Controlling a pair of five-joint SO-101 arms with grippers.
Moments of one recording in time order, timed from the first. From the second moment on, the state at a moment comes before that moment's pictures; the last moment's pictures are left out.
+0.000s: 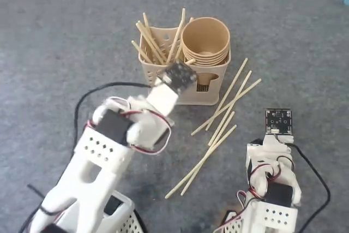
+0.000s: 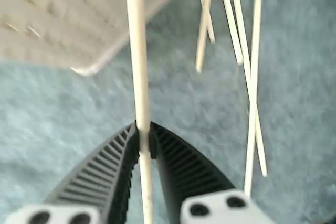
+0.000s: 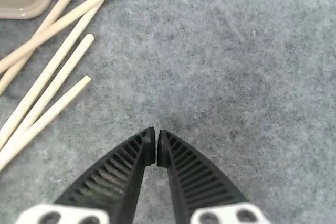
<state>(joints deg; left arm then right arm) 22.2 -38.8 34.9 81.6 -9.2 8.6 -102.7 95.5 65.8 9.0</state>
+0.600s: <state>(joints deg) 21.1 -38.8 13.7 70.8 -1.2 8.6 -102.7 95.5 65.8 9.0</state>
